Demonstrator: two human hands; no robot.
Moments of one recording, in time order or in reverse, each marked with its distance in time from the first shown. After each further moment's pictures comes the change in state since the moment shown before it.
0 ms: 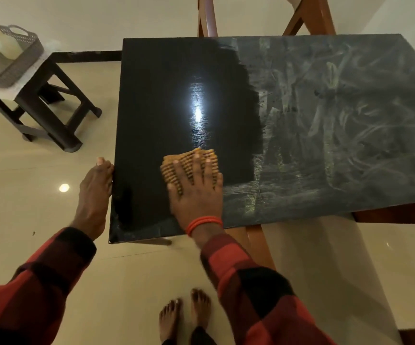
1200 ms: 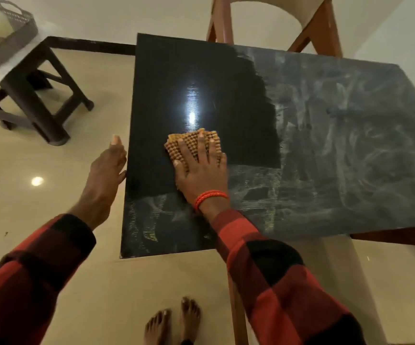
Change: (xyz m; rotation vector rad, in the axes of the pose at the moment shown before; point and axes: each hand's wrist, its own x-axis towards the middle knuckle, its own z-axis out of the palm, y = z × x) left_hand 0.047 0.020 -0.008 -0.039 -0.125 0.045; right_hand 0.080 -0.026 0.008 -0.104 -0.010 -0.046
